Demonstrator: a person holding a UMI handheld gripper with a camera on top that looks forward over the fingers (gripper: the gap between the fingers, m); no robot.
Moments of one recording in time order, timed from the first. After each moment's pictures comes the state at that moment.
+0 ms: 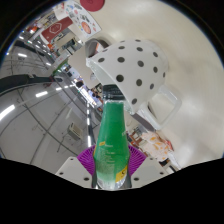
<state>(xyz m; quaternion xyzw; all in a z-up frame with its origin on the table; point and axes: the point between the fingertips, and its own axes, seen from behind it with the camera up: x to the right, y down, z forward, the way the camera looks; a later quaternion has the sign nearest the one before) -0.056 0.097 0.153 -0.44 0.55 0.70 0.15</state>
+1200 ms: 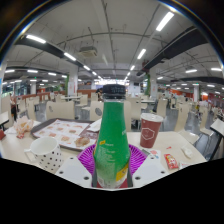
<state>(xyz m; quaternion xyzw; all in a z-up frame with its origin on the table) 0.252 0.114 0.069 -0.78 -0.04 0.02 0.62</state>
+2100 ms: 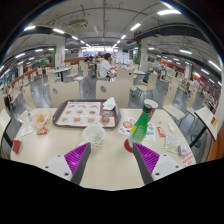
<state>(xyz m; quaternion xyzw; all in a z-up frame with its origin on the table) 0.143 -0.058 0.152 -0.89 0.01 -0.04 0.45</state>
